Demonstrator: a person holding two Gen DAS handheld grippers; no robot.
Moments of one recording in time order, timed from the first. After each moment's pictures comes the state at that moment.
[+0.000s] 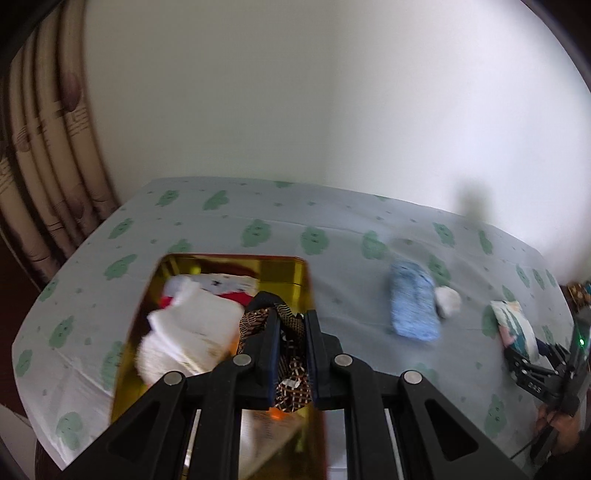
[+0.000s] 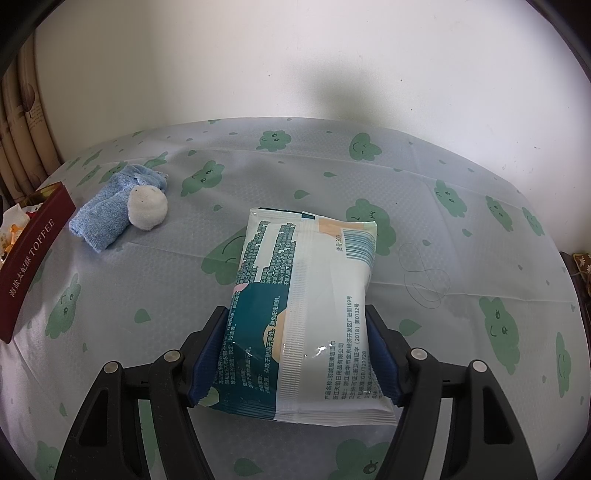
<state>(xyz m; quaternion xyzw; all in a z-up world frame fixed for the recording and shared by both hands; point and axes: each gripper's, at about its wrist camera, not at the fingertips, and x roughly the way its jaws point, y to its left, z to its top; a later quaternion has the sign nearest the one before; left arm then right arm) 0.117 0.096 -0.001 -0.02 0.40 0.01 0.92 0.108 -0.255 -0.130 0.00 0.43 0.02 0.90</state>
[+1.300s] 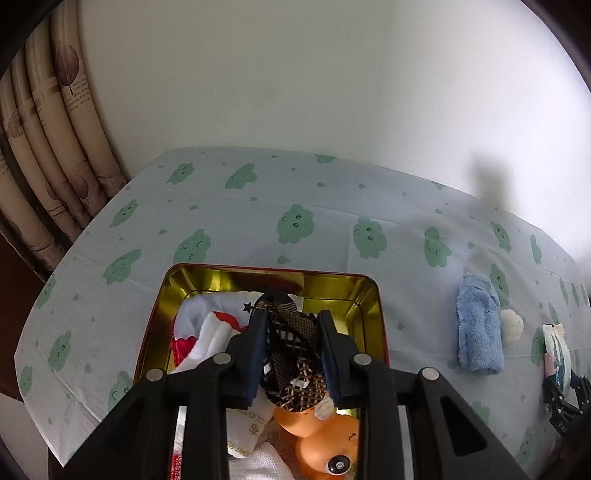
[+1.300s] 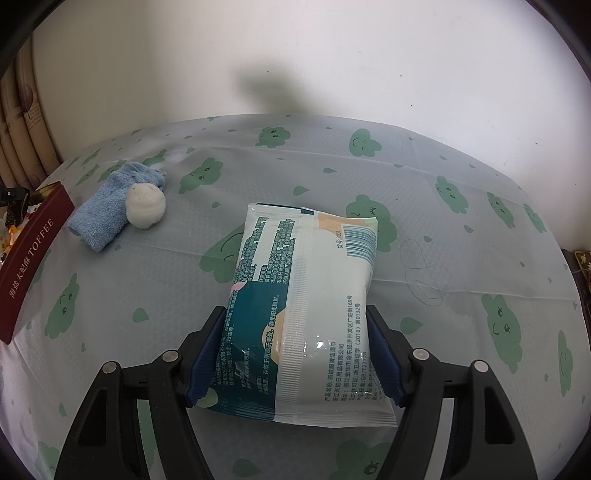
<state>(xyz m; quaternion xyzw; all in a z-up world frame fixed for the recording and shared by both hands) 0.195 0.127 -0.037 -0.02 0.46 0.05 0.89 0.109 -0.256 -0.132 0.00 0.43 0.02 0.90</state>
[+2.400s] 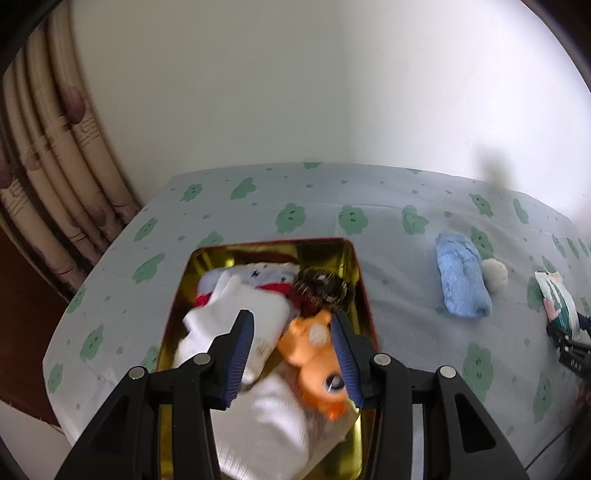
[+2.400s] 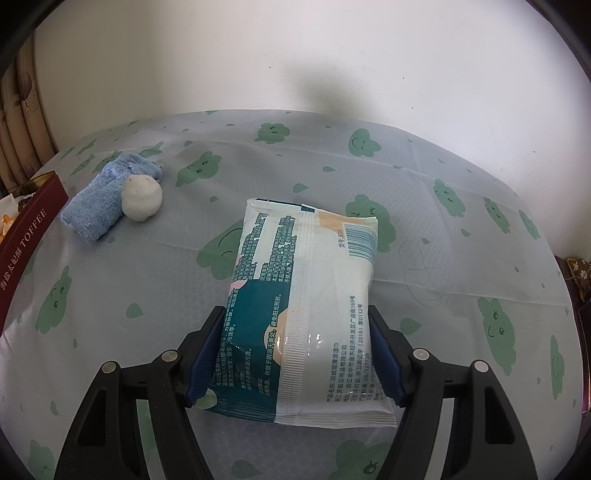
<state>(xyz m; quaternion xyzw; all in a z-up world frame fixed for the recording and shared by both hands) 0.117 0.100 -0.020 0.05 0.42 0.06 0.90 0.112 -0.252 -0.133 -0.02 0.44 0.01 0.90</state>
